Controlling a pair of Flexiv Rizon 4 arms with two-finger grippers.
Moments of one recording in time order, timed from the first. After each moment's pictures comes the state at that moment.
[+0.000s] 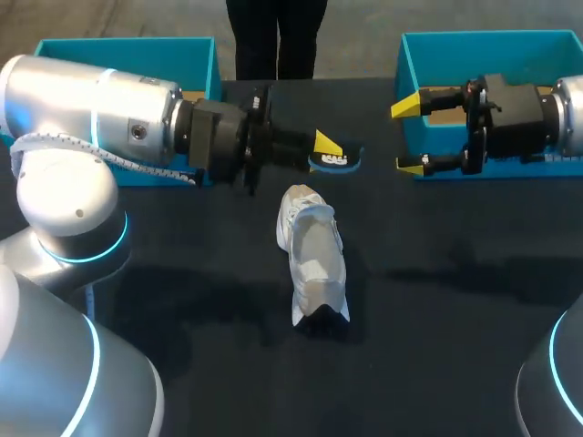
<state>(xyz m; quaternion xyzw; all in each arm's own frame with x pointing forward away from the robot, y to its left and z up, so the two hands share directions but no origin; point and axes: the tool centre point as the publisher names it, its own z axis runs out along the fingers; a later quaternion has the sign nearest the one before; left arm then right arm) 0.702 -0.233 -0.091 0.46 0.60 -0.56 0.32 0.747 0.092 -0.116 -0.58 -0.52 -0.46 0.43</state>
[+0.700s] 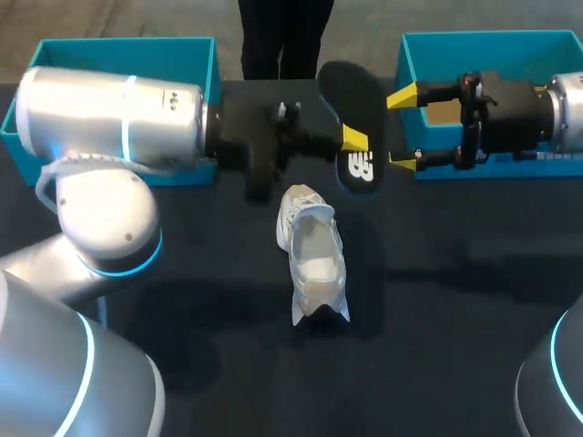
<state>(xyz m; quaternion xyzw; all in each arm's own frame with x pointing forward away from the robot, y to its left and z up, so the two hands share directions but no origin) 0.718 -0.266 -0.087 0.60 0.46 -0.39 0.52 0.749 0.101 -0.104 -0.57 -0.50 -0.47 0.46</state>
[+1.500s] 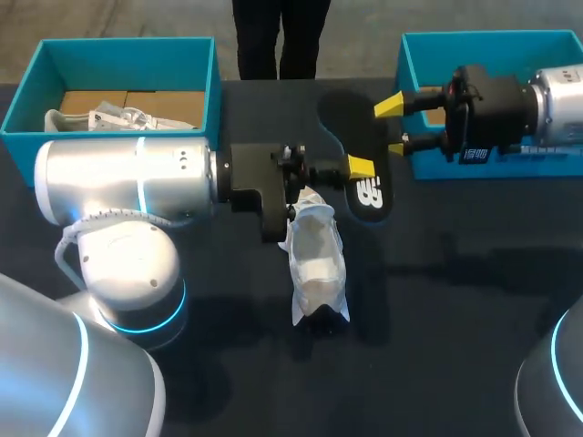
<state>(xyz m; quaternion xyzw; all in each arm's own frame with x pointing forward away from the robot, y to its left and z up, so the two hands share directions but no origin) 0.705 -0.273 -0.115 0.57 0.46 -0.38 0.57 0.757 0.116 -0.104 -0.55 -0.51 -0.46 0.47</state>
